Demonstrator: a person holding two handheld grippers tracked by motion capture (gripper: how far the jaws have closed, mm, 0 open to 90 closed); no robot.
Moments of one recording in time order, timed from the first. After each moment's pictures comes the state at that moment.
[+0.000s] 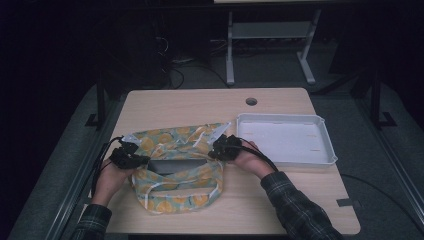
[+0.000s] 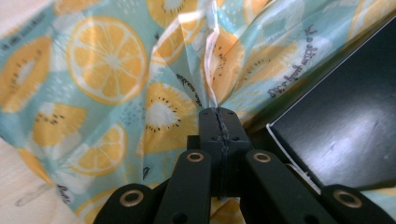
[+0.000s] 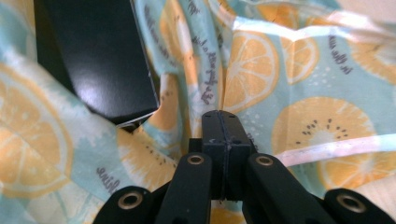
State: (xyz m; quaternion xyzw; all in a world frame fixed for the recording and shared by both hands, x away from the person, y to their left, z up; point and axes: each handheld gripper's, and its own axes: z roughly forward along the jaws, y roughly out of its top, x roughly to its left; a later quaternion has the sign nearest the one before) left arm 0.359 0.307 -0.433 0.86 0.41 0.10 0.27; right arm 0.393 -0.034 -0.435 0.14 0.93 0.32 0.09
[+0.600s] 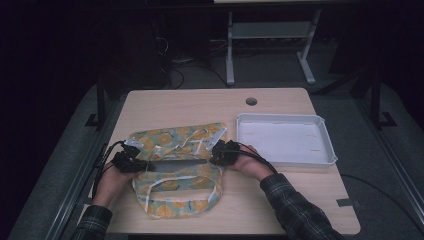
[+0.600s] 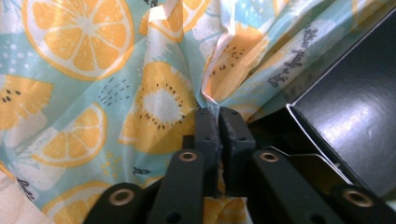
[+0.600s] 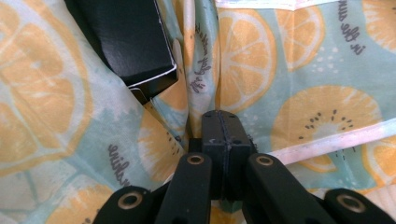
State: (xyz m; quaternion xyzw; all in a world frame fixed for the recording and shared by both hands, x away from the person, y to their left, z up) left arm 0.358 0.309 -0.447 0.87 0.42 0.07 0.27; right arm 0.392 -0.030 -0.455 0.13 0.95 0.28 0.07
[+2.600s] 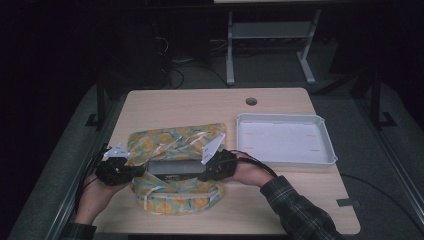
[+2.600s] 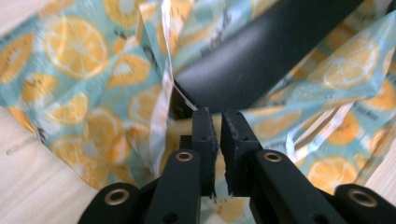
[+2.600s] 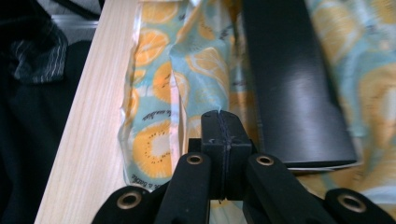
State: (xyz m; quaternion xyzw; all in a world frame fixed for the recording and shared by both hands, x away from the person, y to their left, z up) left arm 0.294 0.310 -0.399 0.86 0.39 0.10 0.31; right arm 0.340 -0.018 -0.415 0.01 0.93 0.36 -0.02
